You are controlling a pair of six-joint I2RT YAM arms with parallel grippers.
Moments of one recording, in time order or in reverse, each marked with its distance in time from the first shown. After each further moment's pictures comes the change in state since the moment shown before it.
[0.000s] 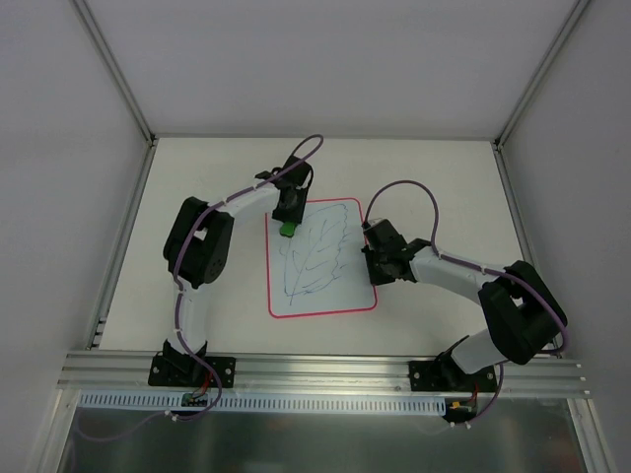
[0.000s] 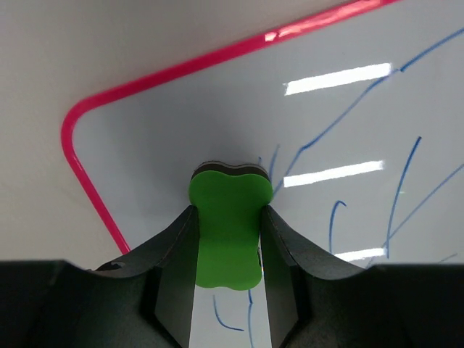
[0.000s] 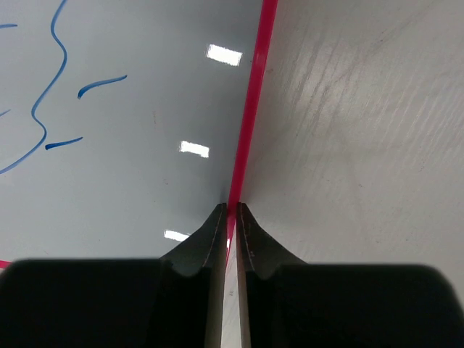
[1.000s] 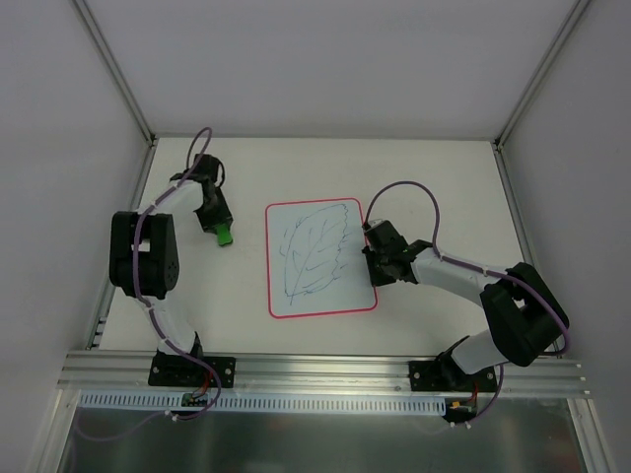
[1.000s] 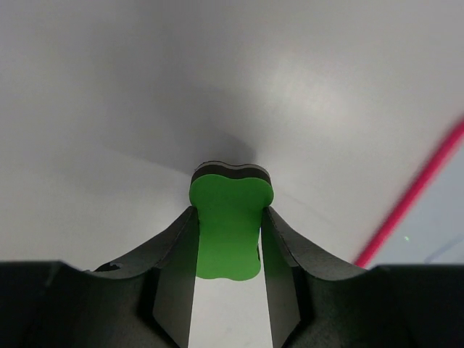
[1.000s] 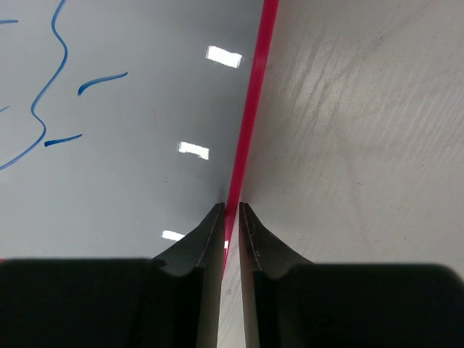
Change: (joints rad) left arm 0.491 -0.260 -0.298 -0.063 0.039 -0.220; right arm 0.000 -0.014 -0.011 0.003 0.000 -0.010
